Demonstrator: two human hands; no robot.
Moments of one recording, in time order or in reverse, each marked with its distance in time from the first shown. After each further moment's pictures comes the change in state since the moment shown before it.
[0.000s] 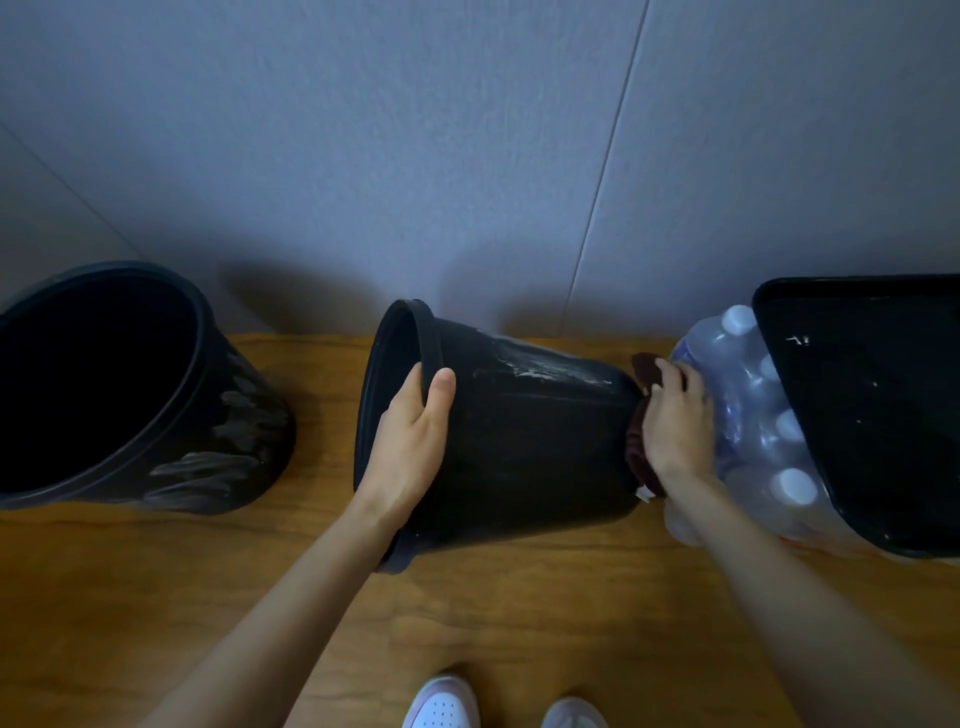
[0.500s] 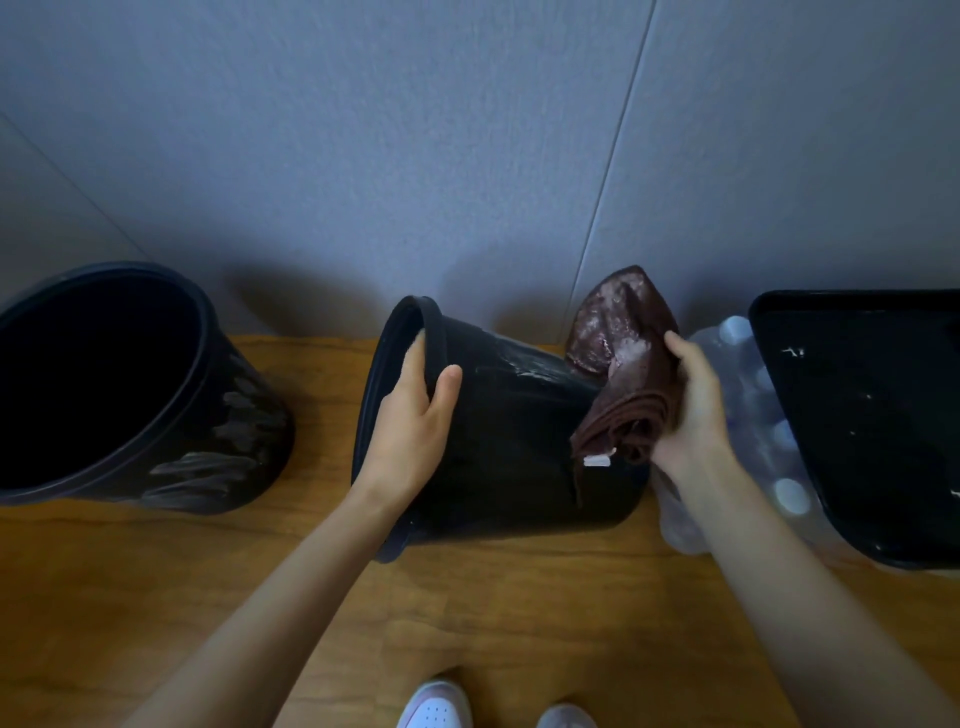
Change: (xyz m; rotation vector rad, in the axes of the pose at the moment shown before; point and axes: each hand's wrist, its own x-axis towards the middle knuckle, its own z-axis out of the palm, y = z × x) left_hand 0.010 0.002 -0.002 0.096 -0.019 0.110; right_hand -0.009 -0.066 -0.065 1.675 -0.347 0.699
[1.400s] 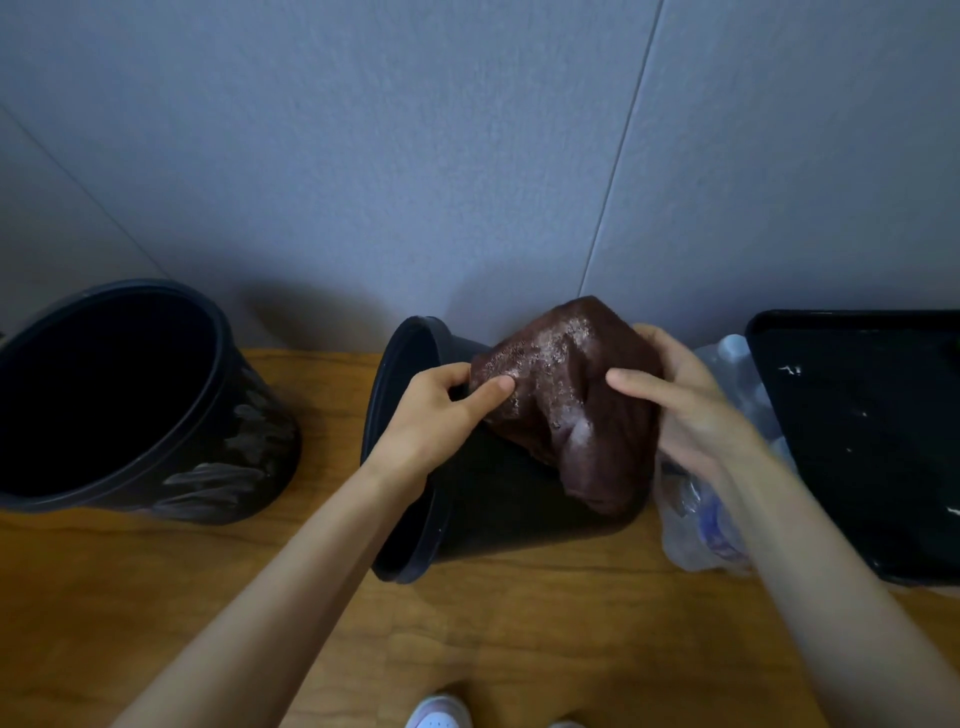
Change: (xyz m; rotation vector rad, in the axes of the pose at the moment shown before) left_hand 0.005 0.032 0.000 -0.198 -0.145 -0.159; right_hand -0.011 -0.023 0.013 -0.488 -0.460 -0.152
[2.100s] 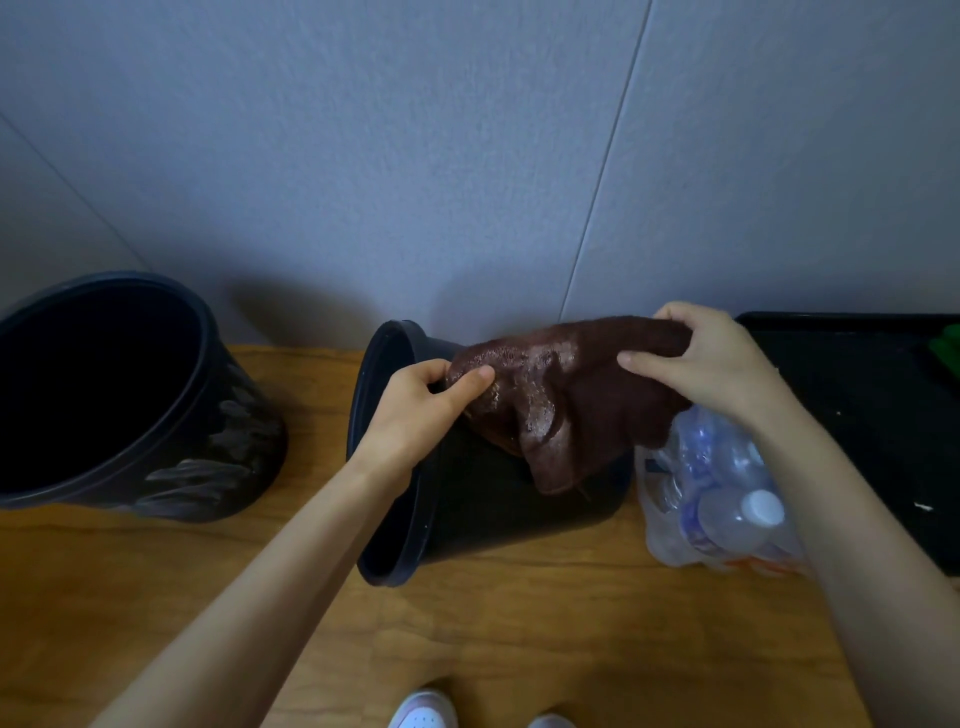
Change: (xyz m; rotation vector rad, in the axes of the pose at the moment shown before) left_hand 0.000 0.000 0.000 0.003 0.062 -0.024; right_hand -0.002 -0.048 -0.007 -1.062 0.253 -0.068
